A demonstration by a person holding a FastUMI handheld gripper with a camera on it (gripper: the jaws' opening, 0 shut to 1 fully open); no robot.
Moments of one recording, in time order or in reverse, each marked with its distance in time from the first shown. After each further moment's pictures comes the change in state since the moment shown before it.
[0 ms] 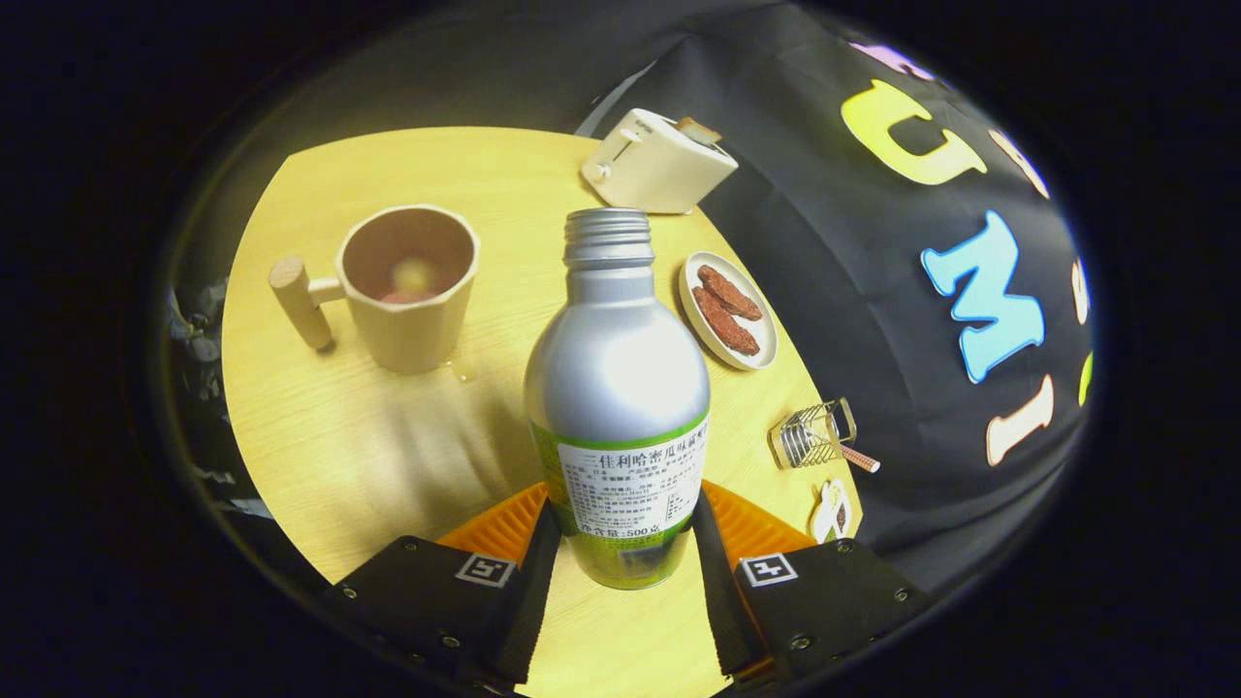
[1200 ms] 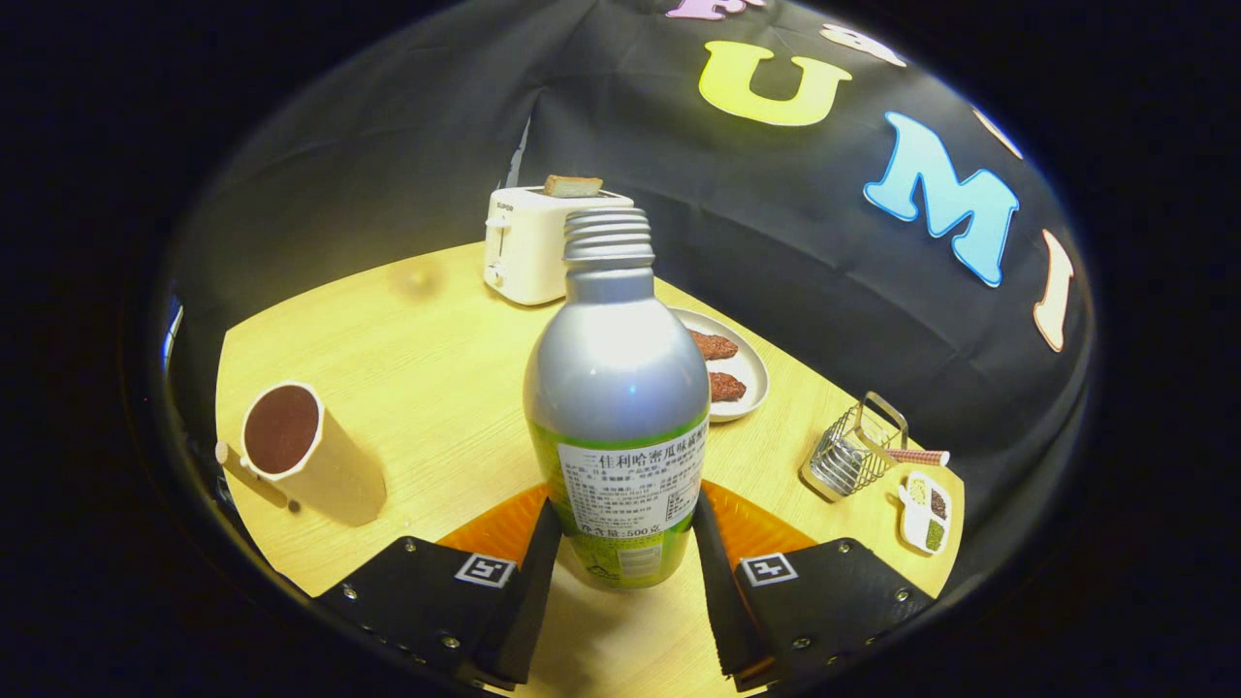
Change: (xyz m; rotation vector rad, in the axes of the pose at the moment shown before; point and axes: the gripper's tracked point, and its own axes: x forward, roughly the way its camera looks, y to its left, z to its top) arm 0.077 -0.056 0.055 0.393 -0.265 0.097
